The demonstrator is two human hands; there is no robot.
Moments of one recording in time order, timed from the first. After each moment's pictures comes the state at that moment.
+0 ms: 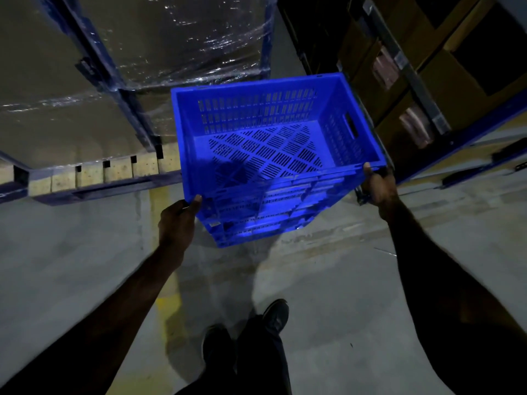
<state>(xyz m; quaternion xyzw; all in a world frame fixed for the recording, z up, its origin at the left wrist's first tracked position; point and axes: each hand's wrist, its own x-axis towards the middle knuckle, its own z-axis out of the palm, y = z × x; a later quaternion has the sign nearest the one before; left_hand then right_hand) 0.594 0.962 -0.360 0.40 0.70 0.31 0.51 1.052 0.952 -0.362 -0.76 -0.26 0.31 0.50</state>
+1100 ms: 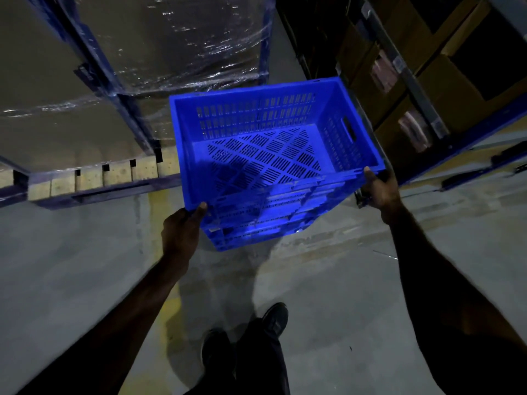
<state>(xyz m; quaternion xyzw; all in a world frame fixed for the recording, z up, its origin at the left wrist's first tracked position) 0.607 0.956 -0.353 0.41 0.71 0.31 0.49 1.099 0.959 -0.408 -0.78 -0.23 0.31 0.49</state>
